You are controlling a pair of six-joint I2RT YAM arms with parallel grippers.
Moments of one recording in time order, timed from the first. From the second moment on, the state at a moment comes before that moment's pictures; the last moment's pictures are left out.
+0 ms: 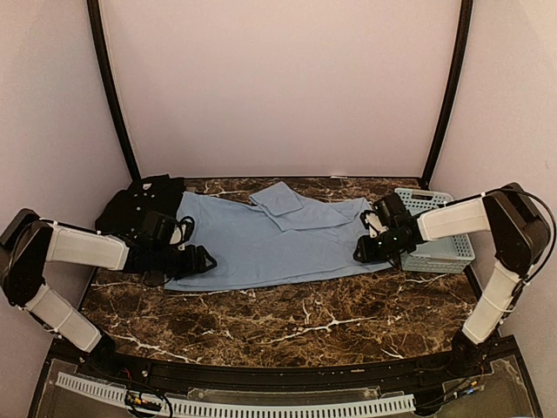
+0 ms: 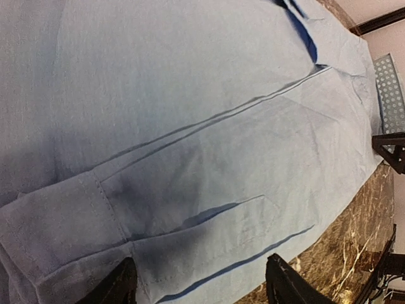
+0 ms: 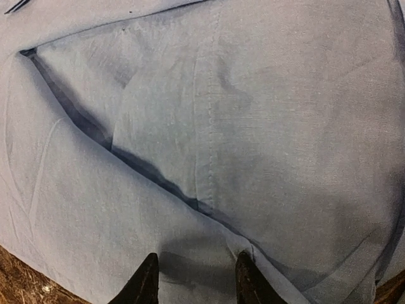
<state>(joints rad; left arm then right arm) -0.44 1.44 0.60 0.03 0.25 -0.59 0.44 1.72 0.90 -0.21 -0.12 0.27</state>
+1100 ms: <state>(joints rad) -0.52 0.91 0.30 -0.28 0.19 -0.79 0.78 1.05 0.46 -0.48 0.04 0.70</state>
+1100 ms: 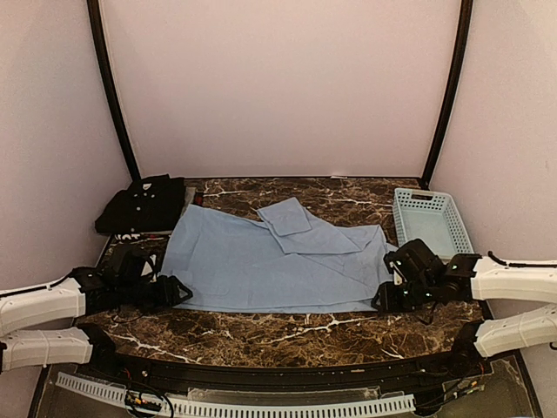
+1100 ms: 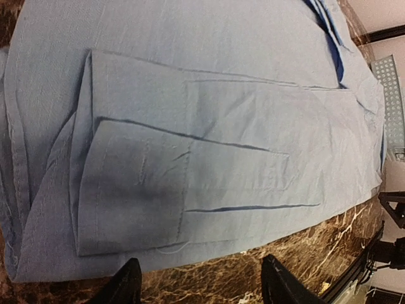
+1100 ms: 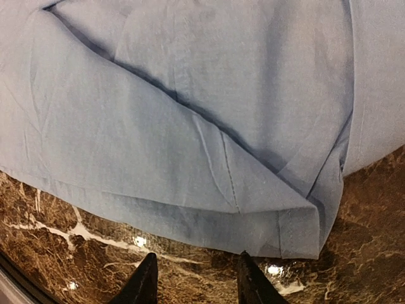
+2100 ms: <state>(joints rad) -0.55 1.44 0.55 -0.03 0.06 -0.60 0.72 1.51 0.68 -0.27 0.16 0.51</state>
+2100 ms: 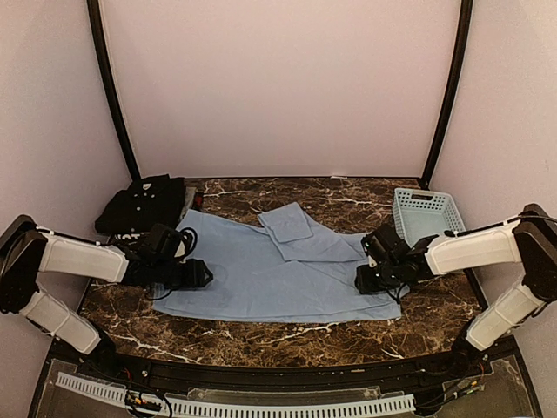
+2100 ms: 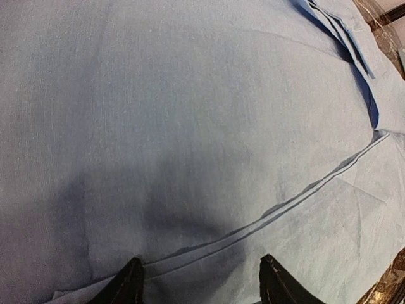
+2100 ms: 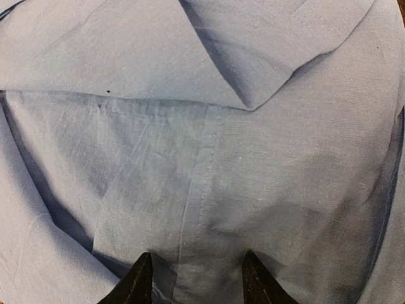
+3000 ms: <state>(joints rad) -0.59 1.56 0.95 -0.14 0.10 -0.41 0.73 1.51 0.88 -0.47 0.14 0.41</state>
